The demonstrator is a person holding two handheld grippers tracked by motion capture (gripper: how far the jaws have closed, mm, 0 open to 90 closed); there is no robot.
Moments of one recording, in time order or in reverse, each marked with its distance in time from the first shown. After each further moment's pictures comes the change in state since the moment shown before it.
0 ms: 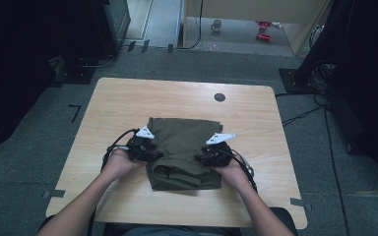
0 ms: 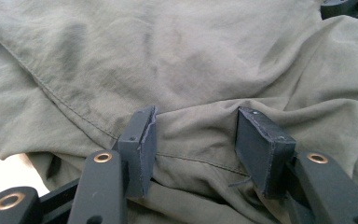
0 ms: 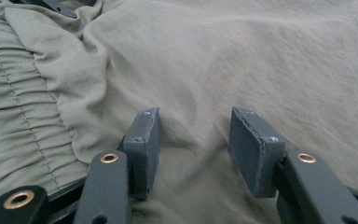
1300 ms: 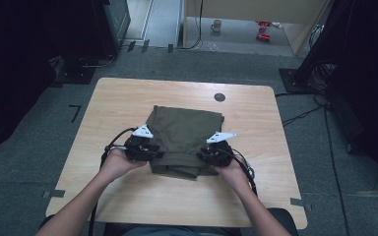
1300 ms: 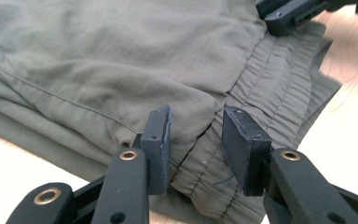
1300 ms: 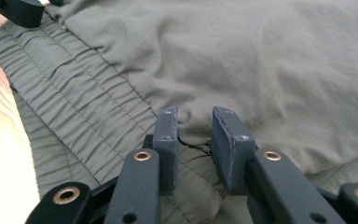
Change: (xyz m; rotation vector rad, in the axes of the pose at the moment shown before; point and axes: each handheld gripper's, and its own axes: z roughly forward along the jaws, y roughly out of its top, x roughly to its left) left arm -0.022 0.005 -0.026 -0.043 -0.054 0.020; right arm 0.011 0.007 -0.013 0.009 -0.036 0.028
